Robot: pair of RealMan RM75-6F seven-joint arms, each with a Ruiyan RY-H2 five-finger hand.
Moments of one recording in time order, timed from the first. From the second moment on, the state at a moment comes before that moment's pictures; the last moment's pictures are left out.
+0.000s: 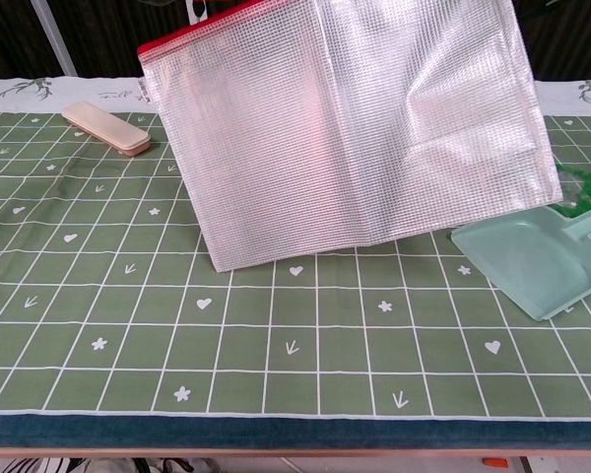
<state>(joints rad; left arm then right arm) -1.04 -1.14 -0.24 -1.94 0.71 1.11 0.56 0.86 -1.24 0.85 -1.99 0.16 1.28 -0.21</state>
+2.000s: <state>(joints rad) -0.91 -1.03 -0.22 -1.98 0.78 1.05 0.44 0.85 -1.16 0.69 -1.95 0.10 1.14 -0.27</state>
